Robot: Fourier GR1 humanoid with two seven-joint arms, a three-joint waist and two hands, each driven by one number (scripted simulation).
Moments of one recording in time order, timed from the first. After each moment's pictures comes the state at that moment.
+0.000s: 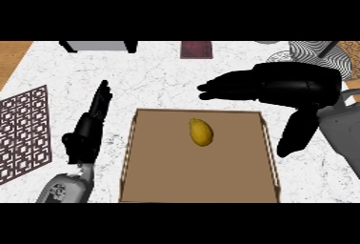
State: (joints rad) left arm -0.16 0.18 -0.20 -1.54 -0.01 0.30 0.04; right arm -0.78 -0.55 0.33 -1.57 0.22 0.87 -0.19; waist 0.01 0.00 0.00
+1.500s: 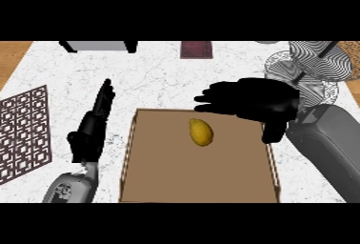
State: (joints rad) left arm -0.17 0.11 -0.15 -1.54 -0.08 0.25 0.05; right arm -0.72 -0.52 0.47 -1.49 0.75 0.63 -0.45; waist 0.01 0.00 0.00
